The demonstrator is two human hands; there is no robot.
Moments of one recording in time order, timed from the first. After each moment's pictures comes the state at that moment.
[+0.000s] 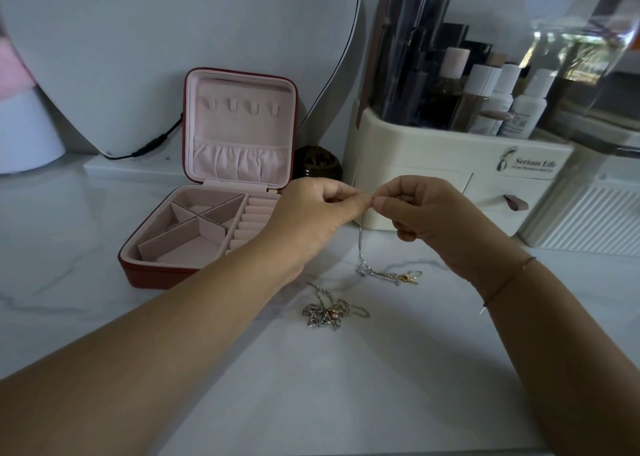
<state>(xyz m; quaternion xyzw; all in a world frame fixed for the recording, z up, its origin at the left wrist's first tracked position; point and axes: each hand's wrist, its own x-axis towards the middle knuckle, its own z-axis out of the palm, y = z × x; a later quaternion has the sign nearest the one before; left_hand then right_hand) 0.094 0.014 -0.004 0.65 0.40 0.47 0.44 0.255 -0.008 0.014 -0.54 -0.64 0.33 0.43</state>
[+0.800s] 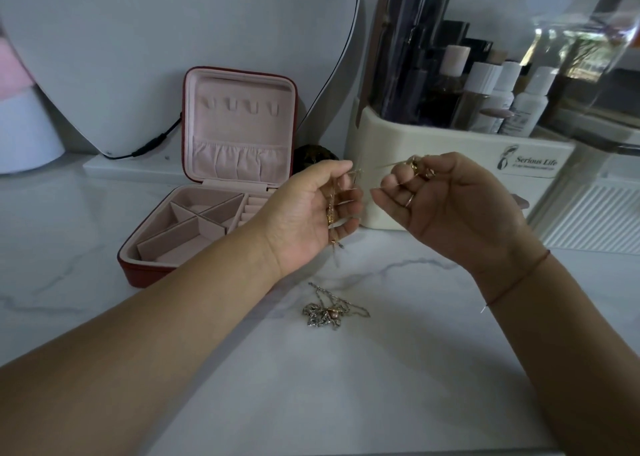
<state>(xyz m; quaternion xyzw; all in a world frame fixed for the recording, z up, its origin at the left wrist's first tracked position) 0.088 0.025 0.001 0.42 0.26 0.42 0.76 0.261 -0.008 0.026 -0.27 -0.41 0.67 0.56</state>
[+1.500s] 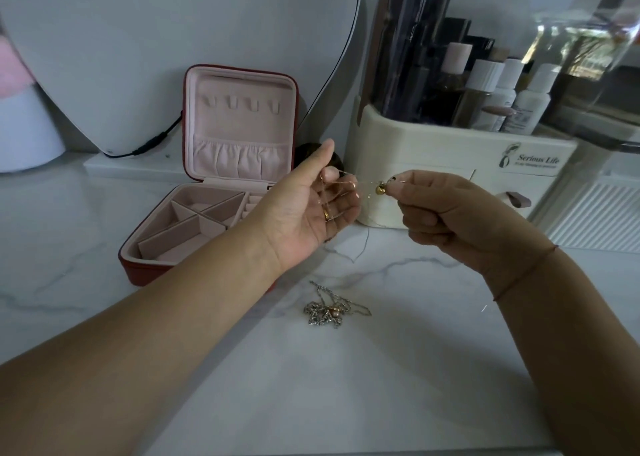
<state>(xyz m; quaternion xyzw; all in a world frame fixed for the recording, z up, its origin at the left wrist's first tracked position) 0.085 0.028 0.002 0.37 0.25 0.46 0.77 0.268 -0.014 0.024 -0.47 -0.58 0.50 0.44</state>
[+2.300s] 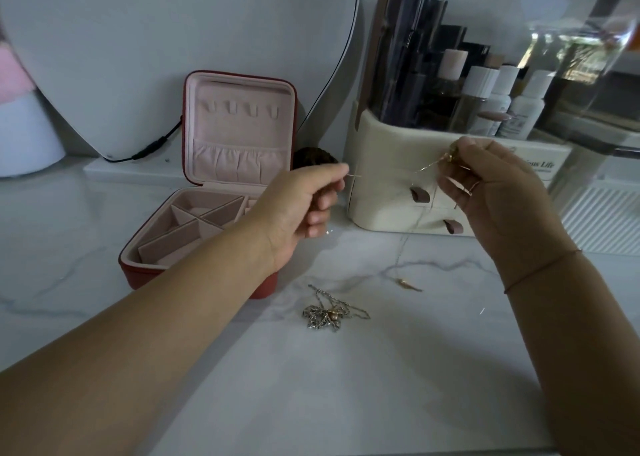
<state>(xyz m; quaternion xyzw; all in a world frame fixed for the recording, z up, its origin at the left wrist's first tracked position) 0.079 0.025 0.008 0.53 0.36 0.45 0.62 0.289 -0.011 0.033 -0.43 -0.45 0.38 0.68</state>
